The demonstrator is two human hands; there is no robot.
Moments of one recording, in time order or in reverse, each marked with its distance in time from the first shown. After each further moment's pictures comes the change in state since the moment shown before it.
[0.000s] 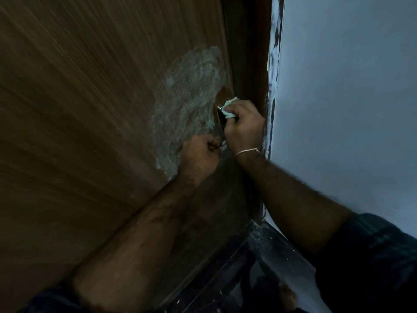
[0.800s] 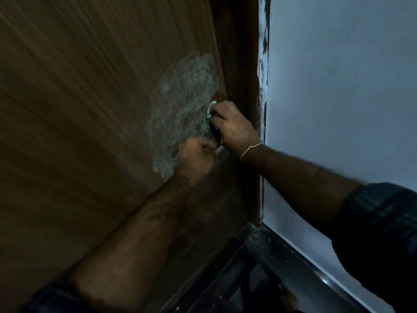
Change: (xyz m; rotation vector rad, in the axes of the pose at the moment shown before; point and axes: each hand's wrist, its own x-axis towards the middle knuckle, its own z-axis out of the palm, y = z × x) left_hand -0.001 -0.001 -0.001 -0.017 -0.013 0.018; right_hand 0.015 0.011 -0.014 -0.461 -0.480 -0.621
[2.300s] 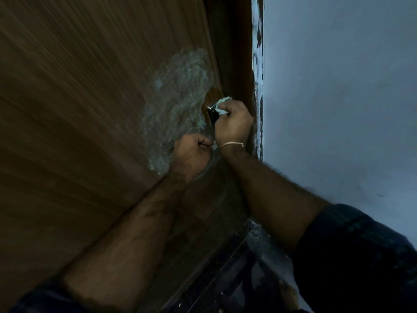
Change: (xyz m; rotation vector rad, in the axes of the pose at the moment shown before) left_hand 0.004 -0.005 0.003 0.007 0.013 -0.014; right_hand 0.009 -0.030 0.008 0.579 0.563 0.882
